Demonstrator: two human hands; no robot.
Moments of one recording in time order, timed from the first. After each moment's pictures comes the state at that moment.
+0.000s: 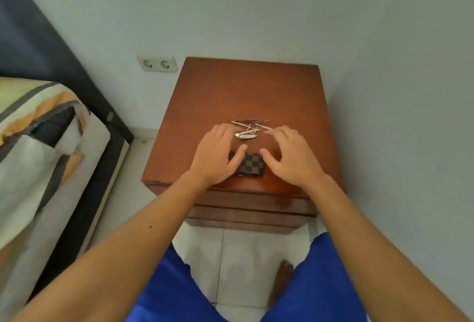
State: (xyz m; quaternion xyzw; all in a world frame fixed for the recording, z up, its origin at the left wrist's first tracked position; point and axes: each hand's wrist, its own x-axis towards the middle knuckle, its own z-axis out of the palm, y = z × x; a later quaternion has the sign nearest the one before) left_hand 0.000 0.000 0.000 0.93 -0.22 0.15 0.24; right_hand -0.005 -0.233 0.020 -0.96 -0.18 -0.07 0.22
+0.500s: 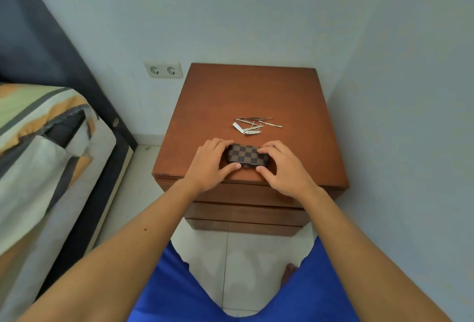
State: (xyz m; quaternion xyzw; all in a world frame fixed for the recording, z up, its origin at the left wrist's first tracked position) left_hand -0.028 0.036 -0.028 0.96 -0.16 0.02 0.23; right_hand -0.048 -0.213 -0.010 -0.94 -0.19 -0.02 0.28
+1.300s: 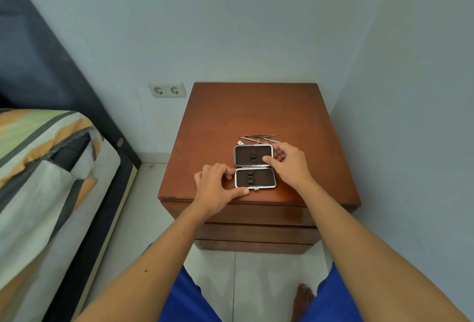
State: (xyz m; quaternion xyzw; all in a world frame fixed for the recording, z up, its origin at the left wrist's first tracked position) left_hand -0.038 0.035 -0.032 0.93 -0.05 0.02 0.36; right_hand 0.021 -0.202 -0.023 -0.89 0.00 -0.04 0.45
